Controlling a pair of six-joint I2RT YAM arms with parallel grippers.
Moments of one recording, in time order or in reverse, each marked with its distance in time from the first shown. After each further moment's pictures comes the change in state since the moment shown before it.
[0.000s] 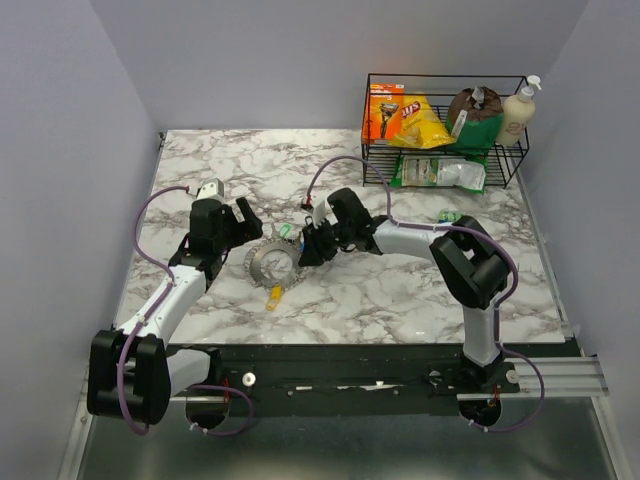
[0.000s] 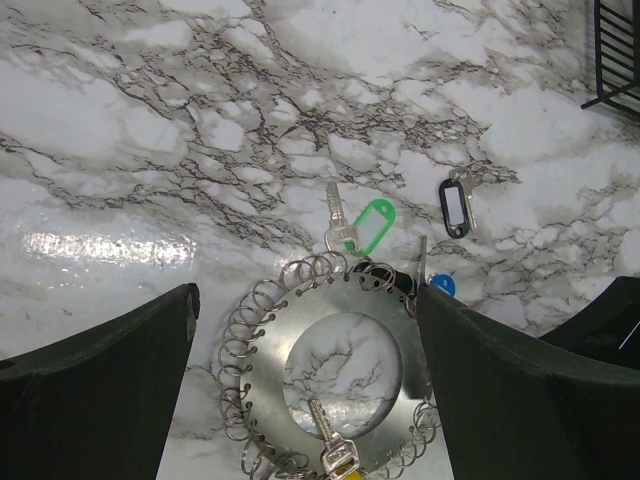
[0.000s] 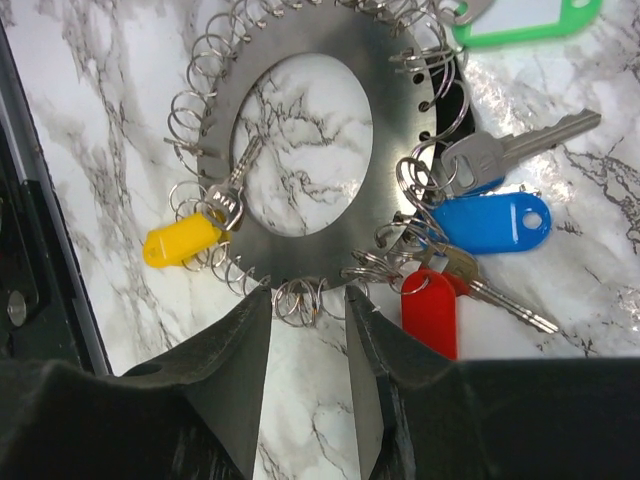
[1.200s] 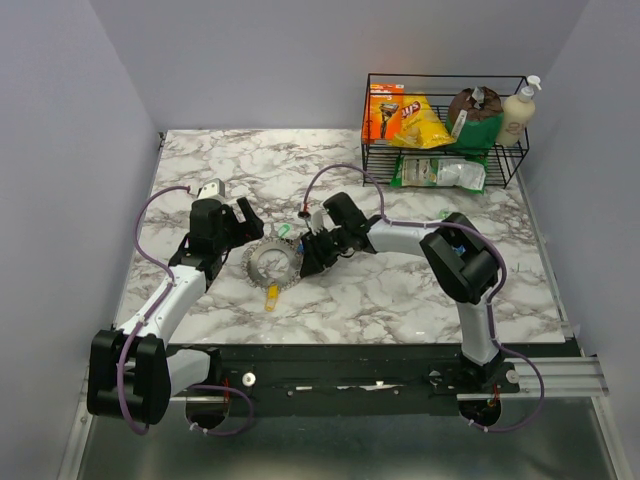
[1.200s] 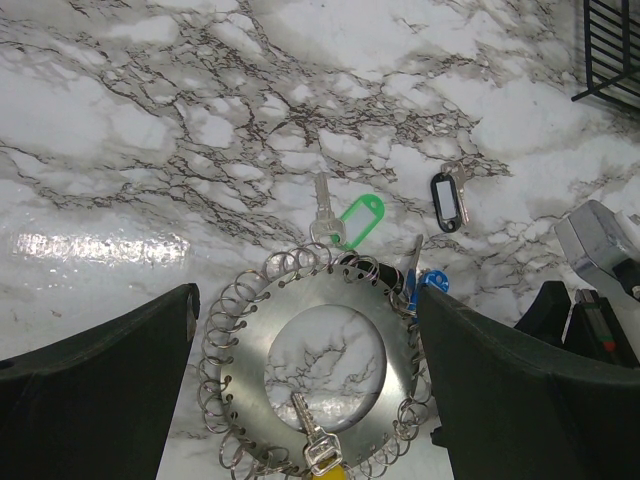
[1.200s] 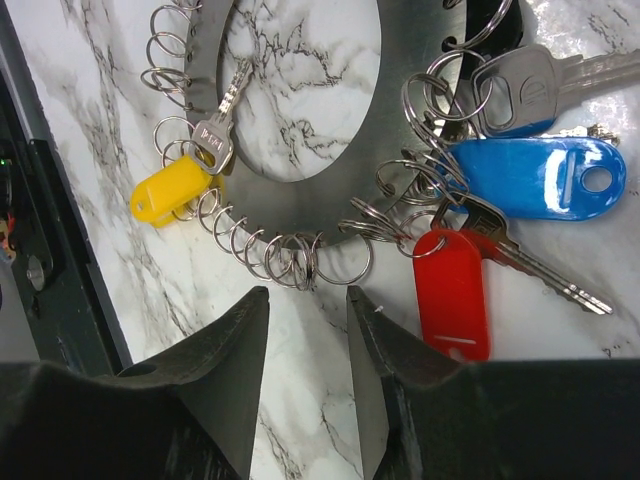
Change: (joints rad) left arm 0.000 0.000 0.000 0.000 0.023 0.001; right arm 0.000 0.080 0.061 -0.135 -0.077 -0.006
